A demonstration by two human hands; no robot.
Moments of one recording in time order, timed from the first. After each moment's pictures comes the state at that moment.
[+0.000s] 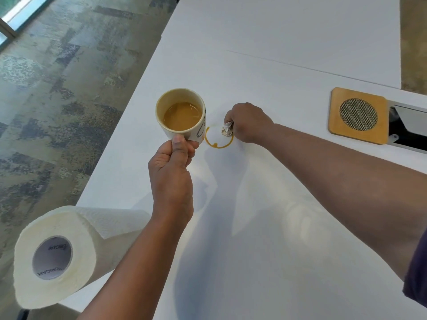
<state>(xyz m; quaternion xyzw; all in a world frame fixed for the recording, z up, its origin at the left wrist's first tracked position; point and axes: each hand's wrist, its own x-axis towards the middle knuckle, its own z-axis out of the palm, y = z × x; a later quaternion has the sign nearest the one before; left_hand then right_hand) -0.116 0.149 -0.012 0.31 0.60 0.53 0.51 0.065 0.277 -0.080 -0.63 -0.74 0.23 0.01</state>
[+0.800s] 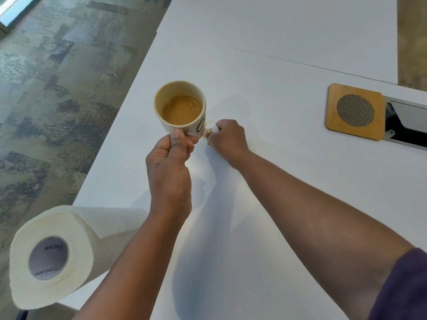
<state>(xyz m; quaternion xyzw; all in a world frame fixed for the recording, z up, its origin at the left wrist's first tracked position) -0.114 0.149 -0.006 0.33 0.61 0.51 0.51 0.005 0.234 -0.090 -0.74 -0.46 0.41 0.26</state>
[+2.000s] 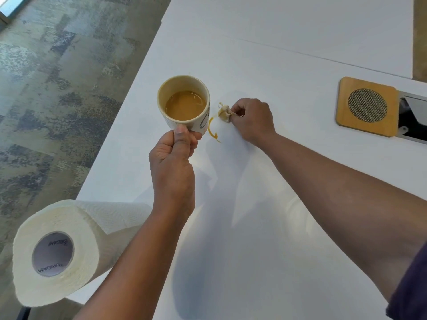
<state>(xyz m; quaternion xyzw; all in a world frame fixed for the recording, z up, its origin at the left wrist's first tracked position) -0.122 0.150 -0.013 0.33 0.61 0.51 0.51 0.053 0.258 -0.104 -0.73 -0.58 0.27 0.23</state>
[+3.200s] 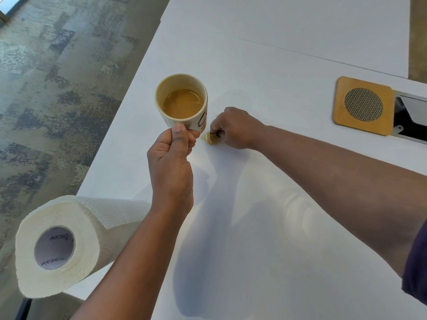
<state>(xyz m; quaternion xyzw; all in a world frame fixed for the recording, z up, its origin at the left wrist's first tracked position) -0.122 0.148 -0.010 0.32 0.61 0.52 0.51 0.040 0.254 -0.084 -0.52 -0.81 0.27 -0.01</state>
